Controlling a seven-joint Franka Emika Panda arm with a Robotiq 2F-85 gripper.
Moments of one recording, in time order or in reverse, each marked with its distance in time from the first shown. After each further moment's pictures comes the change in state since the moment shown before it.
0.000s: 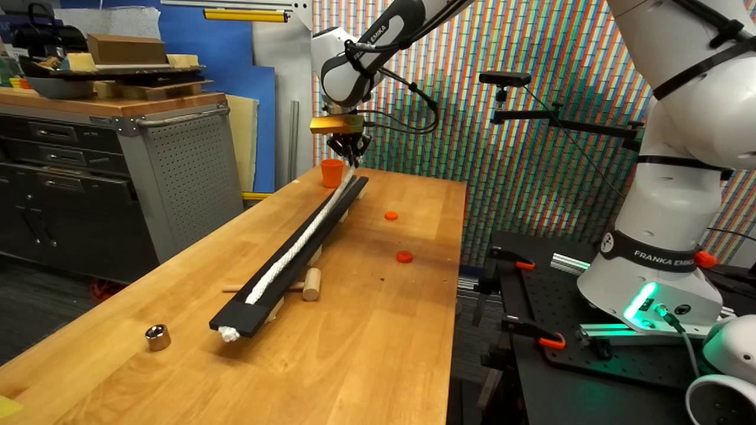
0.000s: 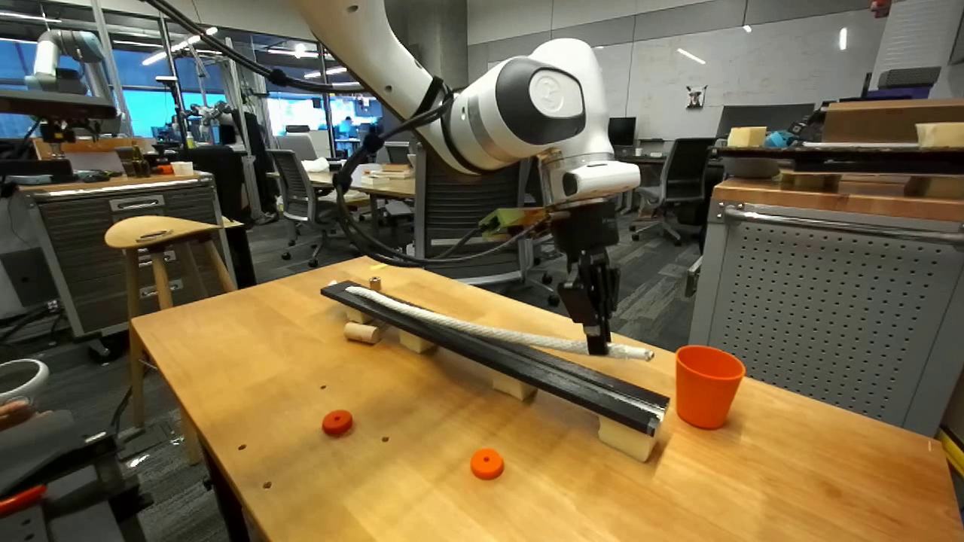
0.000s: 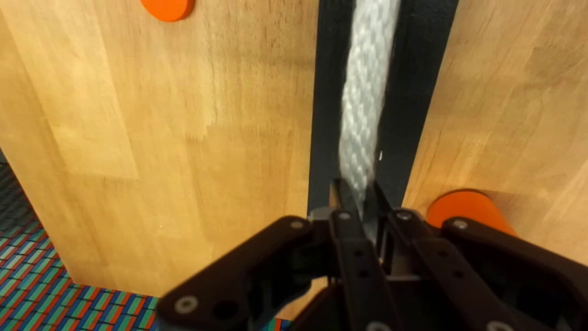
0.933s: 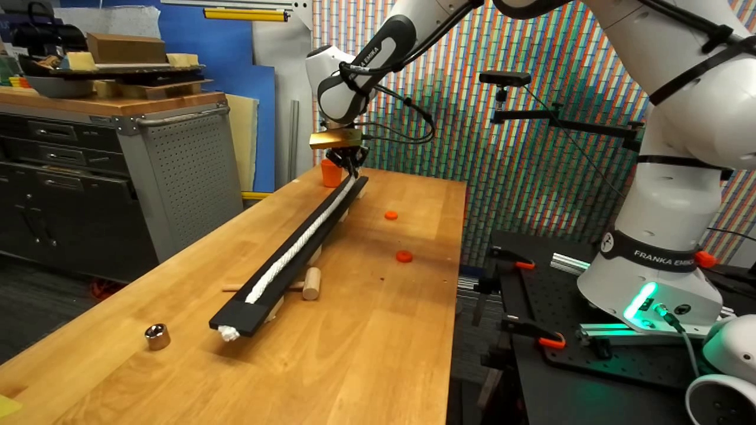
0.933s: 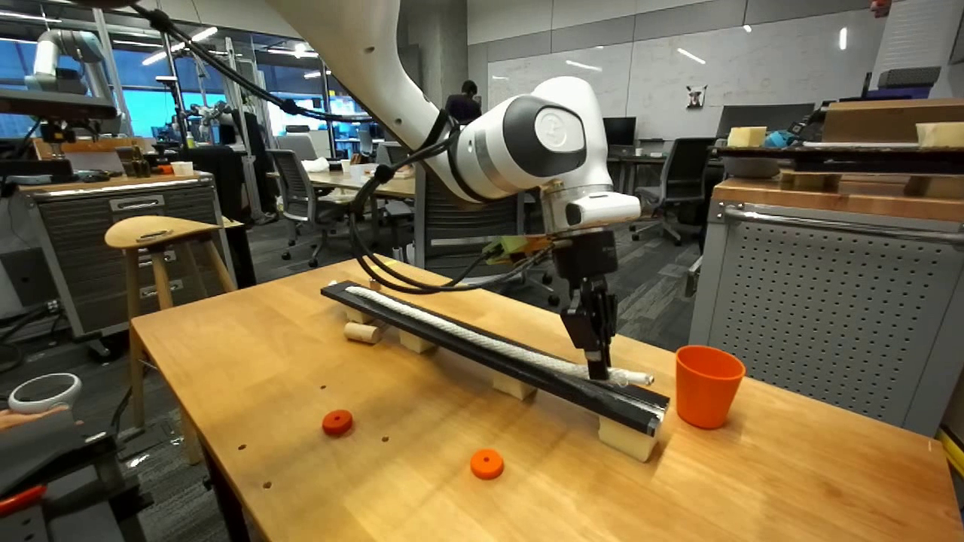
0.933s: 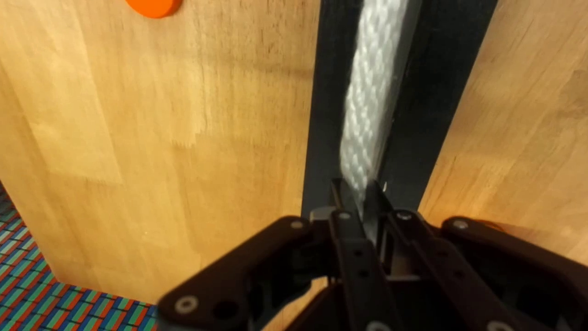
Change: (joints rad) arm 0.003 0.090 -0.002 0.055 -0.016 -0.002 -0.019
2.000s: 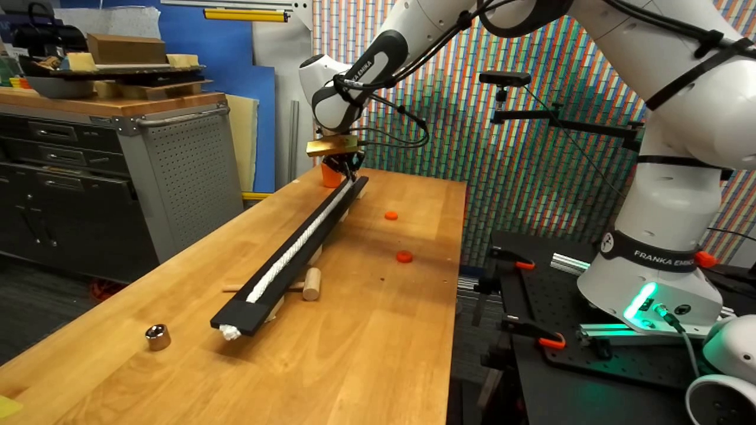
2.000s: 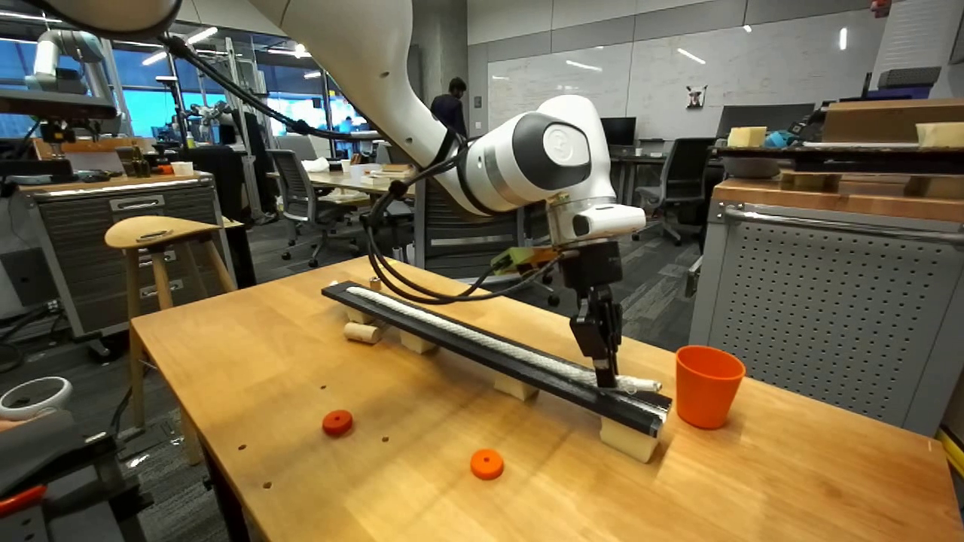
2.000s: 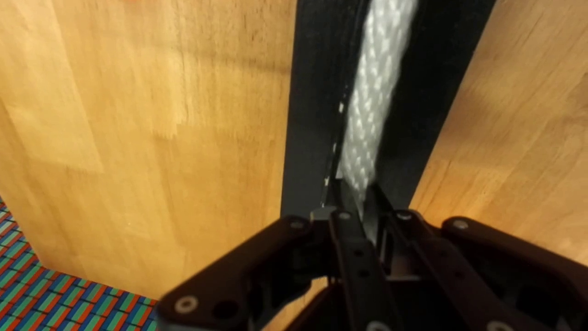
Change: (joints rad) arm 0.001 0.075 -0.005 0.088 -0.017 -0.028 -0.011
